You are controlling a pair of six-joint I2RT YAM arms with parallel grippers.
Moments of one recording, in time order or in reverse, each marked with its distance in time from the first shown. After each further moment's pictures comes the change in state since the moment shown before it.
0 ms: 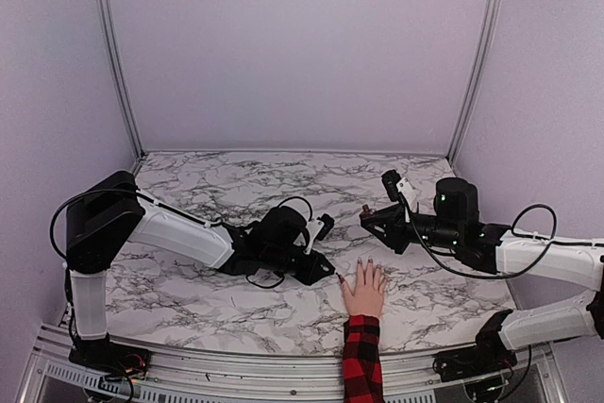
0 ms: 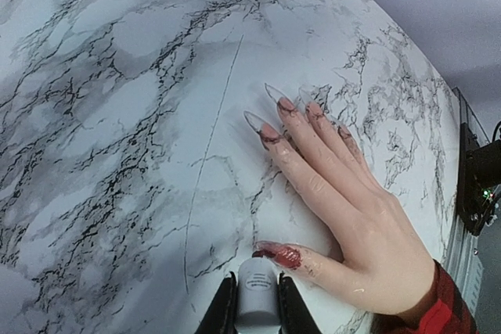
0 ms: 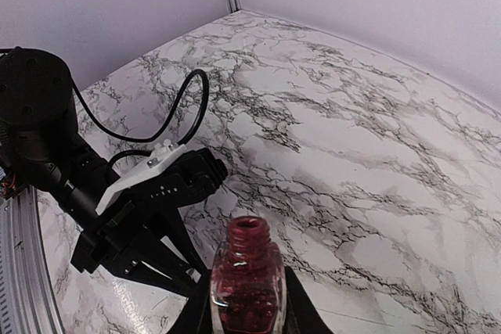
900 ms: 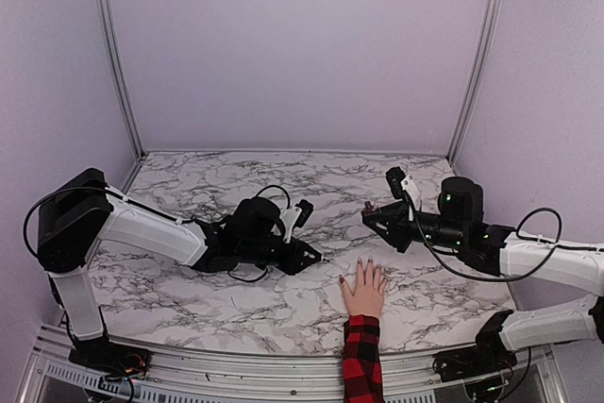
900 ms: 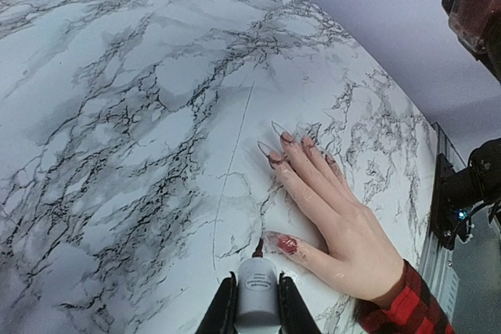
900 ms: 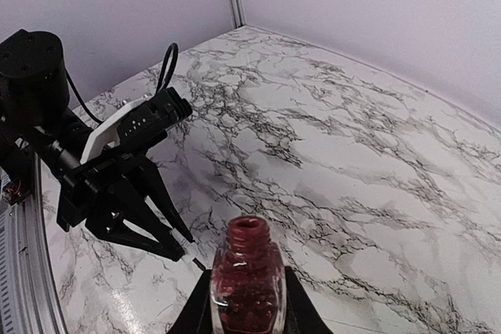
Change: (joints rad) left arm 0.045 -0.141 -0.148 0.107 0.001 -0.033; right arm 0.000 -0.029 -0.004 0.010 -0.004 0.000
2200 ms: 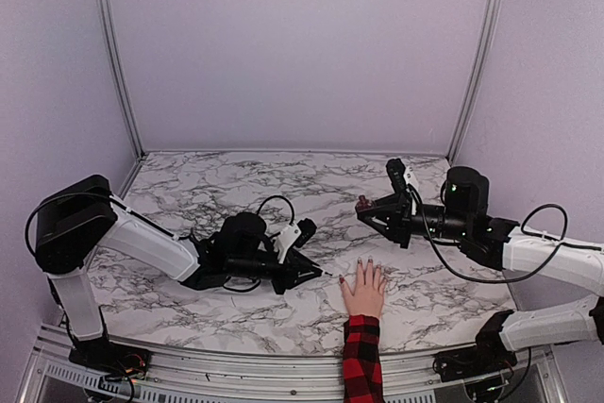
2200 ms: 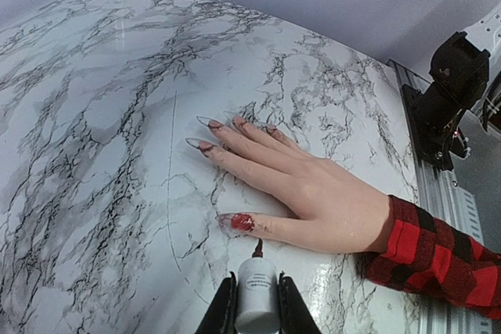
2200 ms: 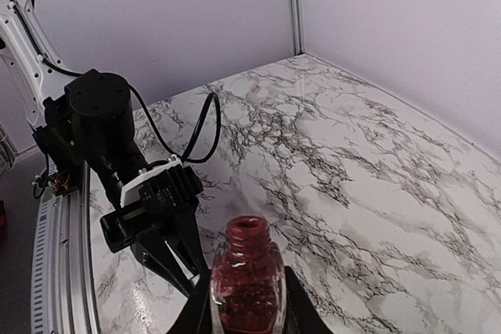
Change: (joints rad) left arm -0.015 -0.030 -0.178 0.277 0.130 0.307; right arm -0.001 -0.018 0.051 0.021 -0.193 -0.038
